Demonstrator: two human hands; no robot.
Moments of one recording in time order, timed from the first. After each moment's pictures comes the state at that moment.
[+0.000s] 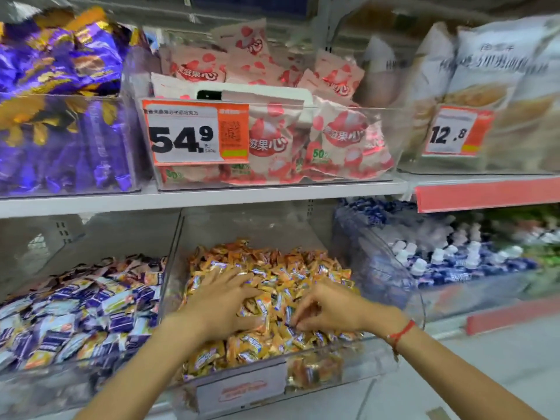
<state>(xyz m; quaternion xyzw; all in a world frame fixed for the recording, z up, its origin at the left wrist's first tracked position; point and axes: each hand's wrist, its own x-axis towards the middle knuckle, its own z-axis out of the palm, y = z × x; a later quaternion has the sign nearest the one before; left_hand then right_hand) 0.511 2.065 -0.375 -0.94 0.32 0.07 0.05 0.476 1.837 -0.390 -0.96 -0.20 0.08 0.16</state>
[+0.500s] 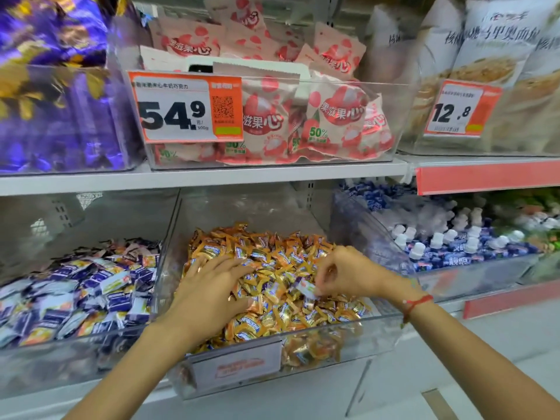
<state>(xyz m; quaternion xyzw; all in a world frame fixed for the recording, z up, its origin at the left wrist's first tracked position) 0.488 2.073 -0.384 -0.96 0.26 -0.04 -0.05 0.474 1.810 -0.375 -0.97 -0.12 0.02 0.22</state>
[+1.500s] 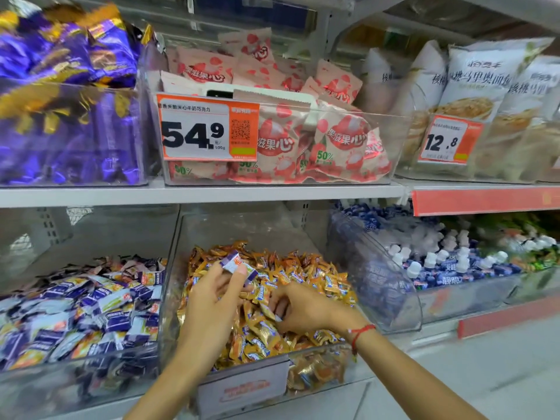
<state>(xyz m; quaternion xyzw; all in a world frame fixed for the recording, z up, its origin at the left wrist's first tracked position) 0.467 2.061 -0.382 -0.74 0.14 -0.10 -0.65 0.493 1.884 -0.398 -0.96 -0.10 0.10 0.23</state>
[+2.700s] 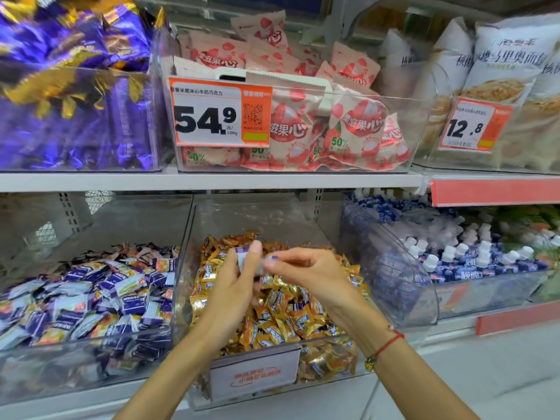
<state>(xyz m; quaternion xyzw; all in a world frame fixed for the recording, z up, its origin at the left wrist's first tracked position) 0.472 2.053 -0.378 -0.72 0.14 -0.02 -0.68 0.450 1.914 -0.356 -0.75 -0.03 -0.05 0.66</state>
